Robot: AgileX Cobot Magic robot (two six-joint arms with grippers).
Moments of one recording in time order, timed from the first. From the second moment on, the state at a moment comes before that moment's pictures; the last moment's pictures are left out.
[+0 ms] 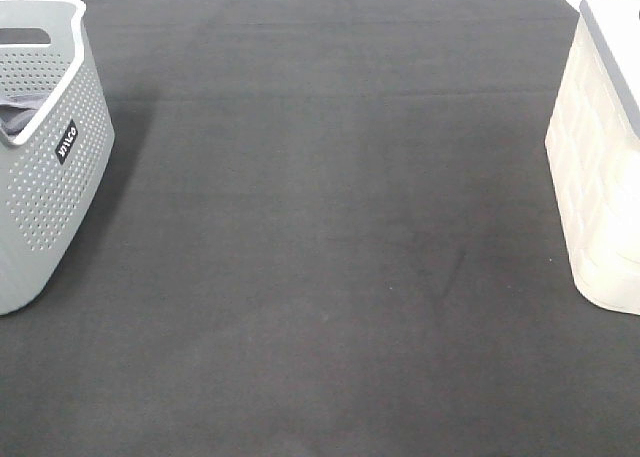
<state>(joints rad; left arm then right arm) 0.10 -0.01 -0.52 -0.03 1.08 -0.01 0.07 -0.01 -0.45 0.06 1.11 -0.16</state>
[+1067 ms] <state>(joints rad) 0.10 -0.01 -0.52 -0.03 1.08 0.00 0.07 -0.01 -0.45 0.06 1.11 -0.16</state>
